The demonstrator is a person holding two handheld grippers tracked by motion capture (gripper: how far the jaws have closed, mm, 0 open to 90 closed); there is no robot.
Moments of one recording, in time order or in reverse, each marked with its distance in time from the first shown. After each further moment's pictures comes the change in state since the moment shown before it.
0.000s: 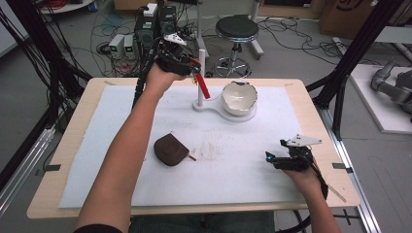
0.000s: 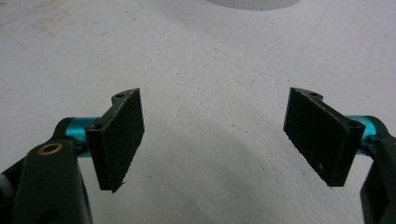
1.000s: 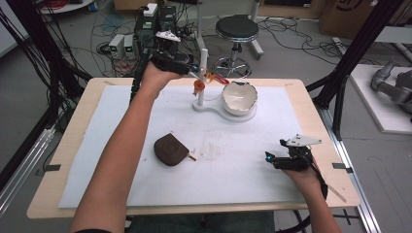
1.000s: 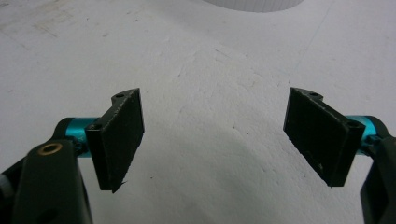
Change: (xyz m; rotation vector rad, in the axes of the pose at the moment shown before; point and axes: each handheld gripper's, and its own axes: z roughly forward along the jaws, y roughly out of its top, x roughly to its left) left arm 0.003 -0.001 -0.019 -0.058 -0.021 -0.077; right arm 0.001 0.001 0.000 -0.002 0.003 -0.006
